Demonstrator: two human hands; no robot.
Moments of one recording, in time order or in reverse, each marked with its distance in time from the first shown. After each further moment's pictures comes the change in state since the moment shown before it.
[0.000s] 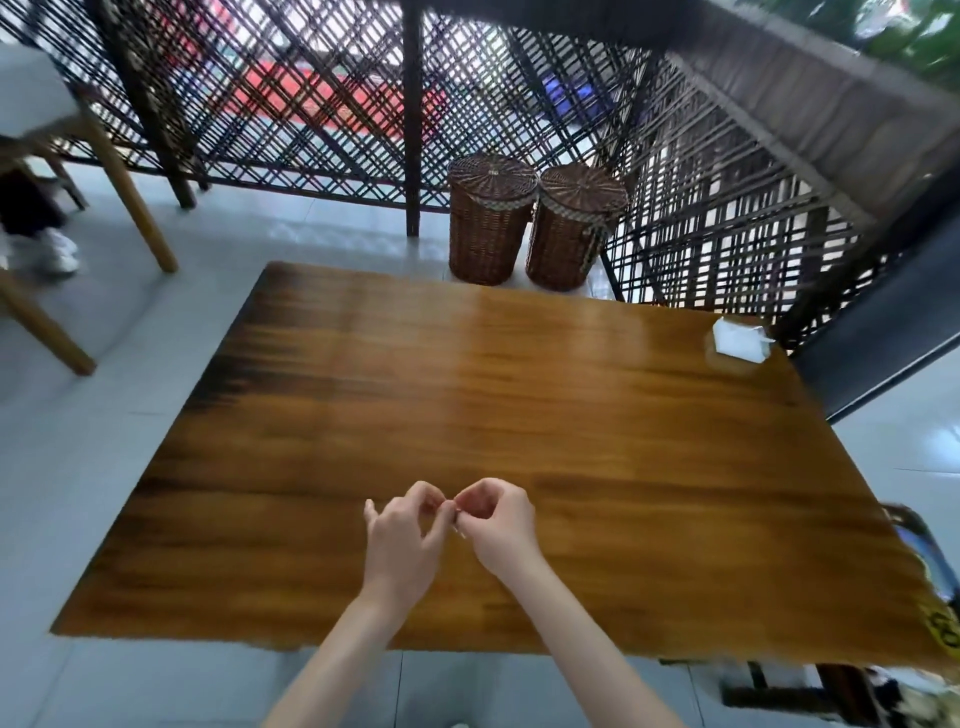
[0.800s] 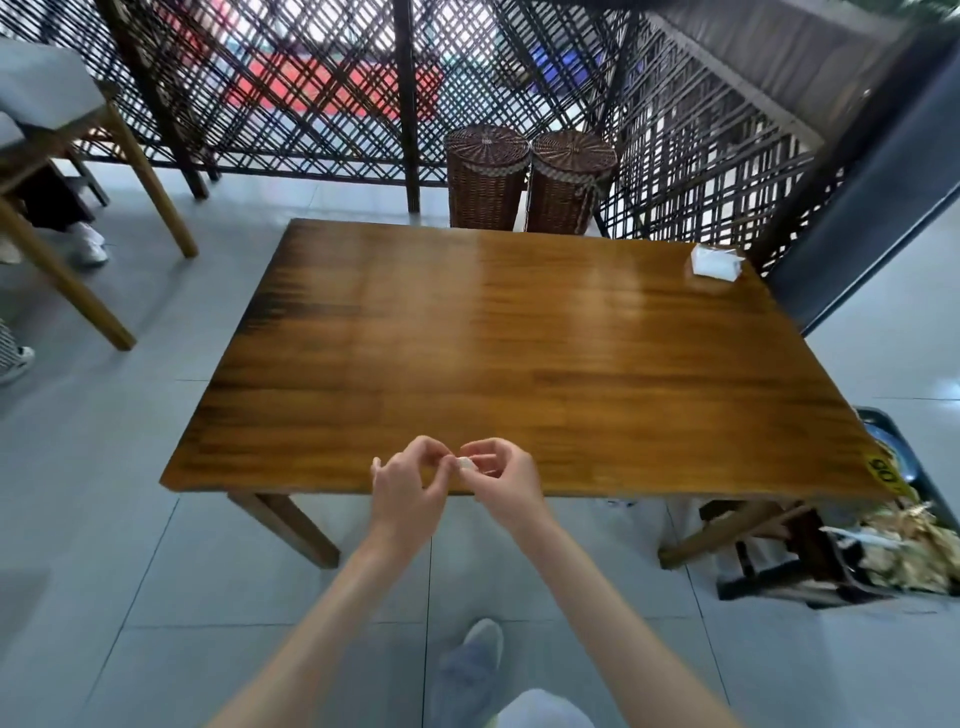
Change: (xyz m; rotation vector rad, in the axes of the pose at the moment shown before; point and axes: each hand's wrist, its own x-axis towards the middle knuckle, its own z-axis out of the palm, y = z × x) left_hand -0.148 0.000 -0.050 -0.042 0.001 0.096; right_hand -0.159 0.026 0.016 0.292 -0.022 0.022
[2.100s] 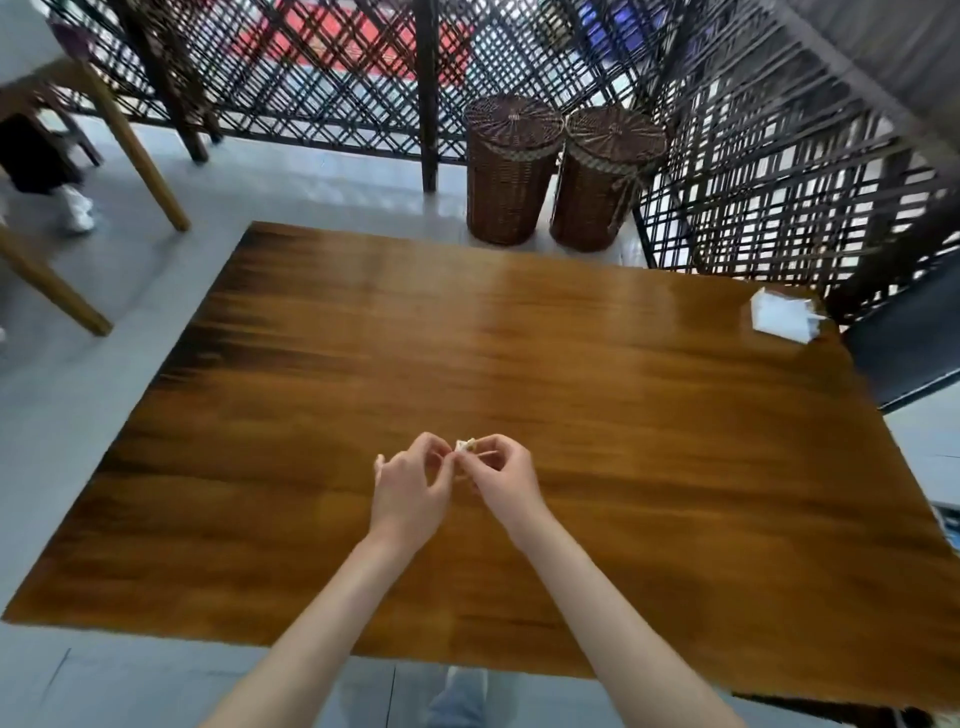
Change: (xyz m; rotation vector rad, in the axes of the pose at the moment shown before) left_hand 0.211 -0.012 0.110 0.131 -0.020 -0.125; right_hand 0.240 -0.006 -0.053 0.068 -0.063 0.089
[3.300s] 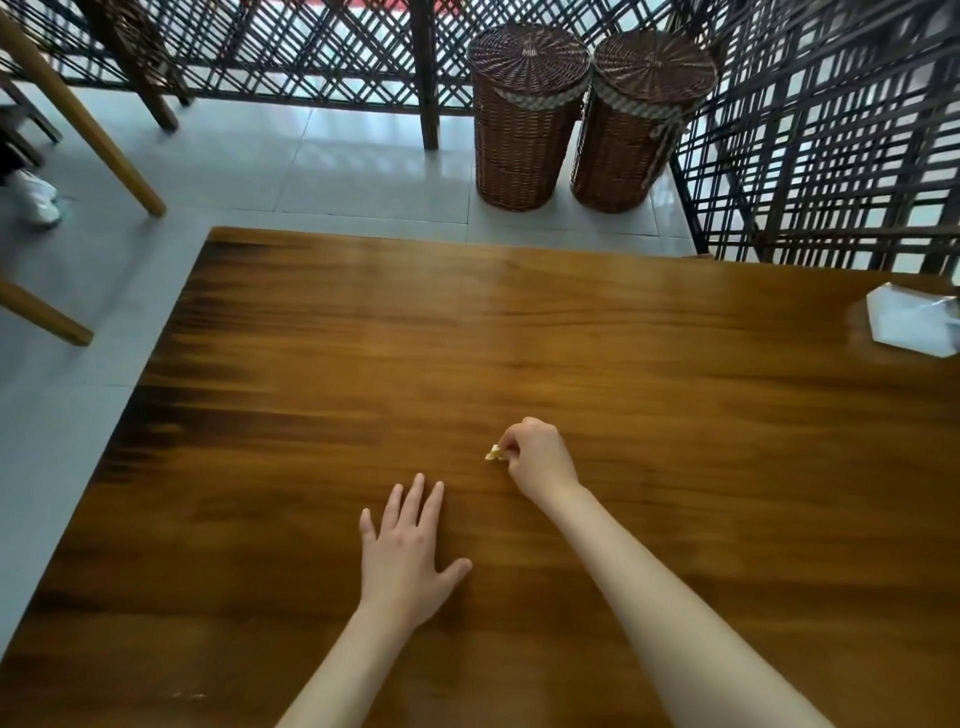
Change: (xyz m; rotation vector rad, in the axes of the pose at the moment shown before) left_hand 0.107 -0.112 0.045 0.674 -0.368 -0.043; right_hand 0.215 0.026 0.020 -0.899 0.008 -0.181
